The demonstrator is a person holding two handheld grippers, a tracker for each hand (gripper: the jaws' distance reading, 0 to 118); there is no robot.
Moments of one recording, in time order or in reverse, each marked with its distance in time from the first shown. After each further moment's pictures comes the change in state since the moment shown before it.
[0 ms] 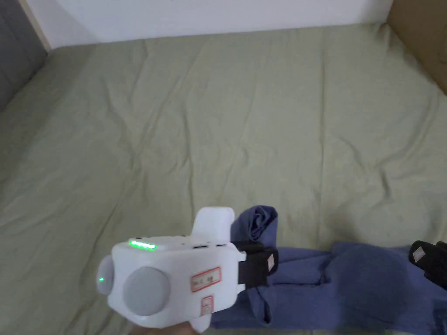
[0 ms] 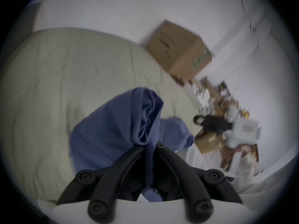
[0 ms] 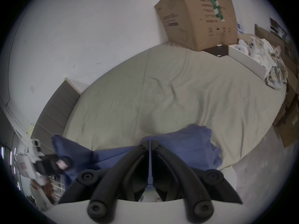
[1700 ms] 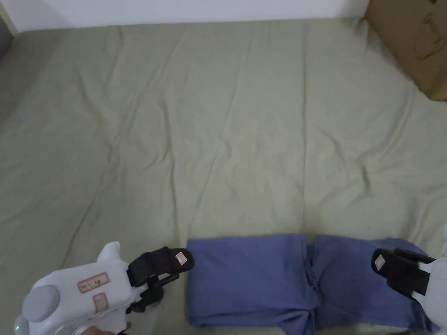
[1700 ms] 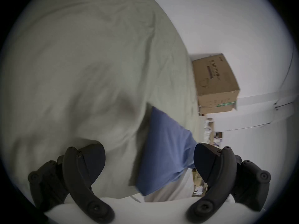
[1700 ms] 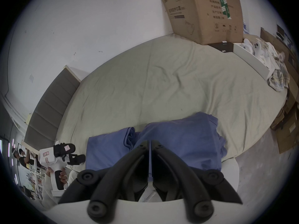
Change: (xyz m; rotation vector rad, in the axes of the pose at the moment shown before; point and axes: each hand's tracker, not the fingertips) left arm -0.184 -0.077 0.023 0.130 -0.145 0.714; right arm -0.042 -0.013 -0.009 -0.096 -0.008 0.097
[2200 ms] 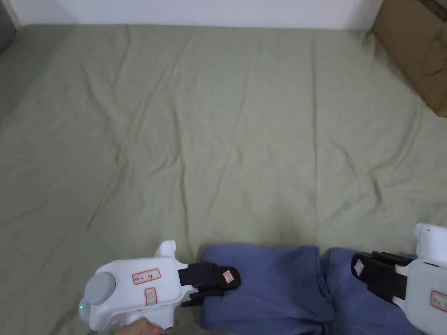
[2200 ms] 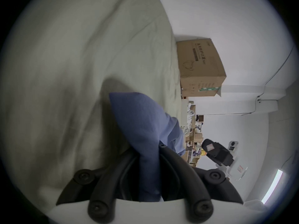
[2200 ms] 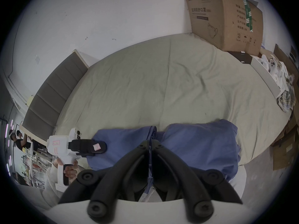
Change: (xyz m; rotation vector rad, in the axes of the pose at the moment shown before) left arm 0.005 0.015 -0.052 -0.182 -0.155 -0.011; right arm -0.054 0.008 -0.020 -0.061 0.028 0.130
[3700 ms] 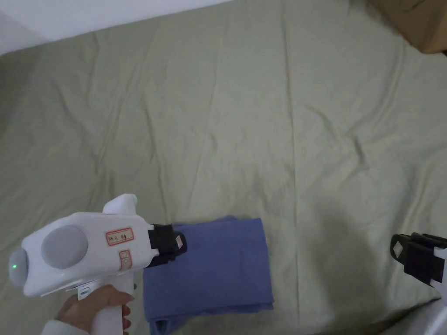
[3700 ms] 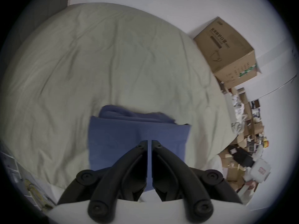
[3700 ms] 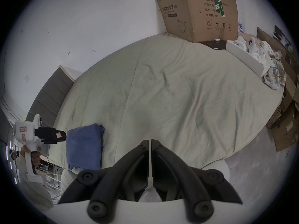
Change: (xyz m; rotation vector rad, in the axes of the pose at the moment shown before) left arm 0.143 0.009 0.010 0.073 0.672 -0.326; right arm 0.094 -0.029 0.018 0.051 -0.069 -0.157
